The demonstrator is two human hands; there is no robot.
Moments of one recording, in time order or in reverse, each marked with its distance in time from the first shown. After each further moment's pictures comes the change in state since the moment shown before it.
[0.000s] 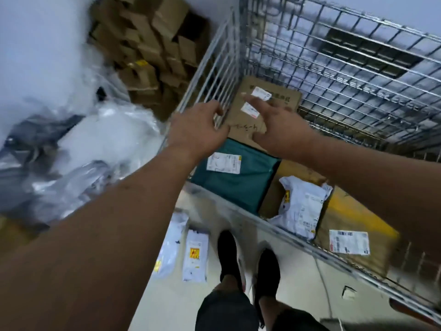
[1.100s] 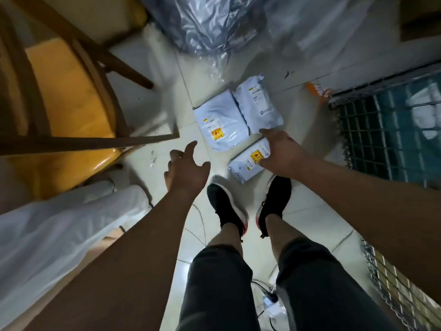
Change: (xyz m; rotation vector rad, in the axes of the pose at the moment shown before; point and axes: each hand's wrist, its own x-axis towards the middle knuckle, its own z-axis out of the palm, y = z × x) left_hand -0.496 -0.279 0.181 -0.486 -0.146 -1.373; right_hand -0.099 -0.254 0.409 -0.249 -0.825 -0.301
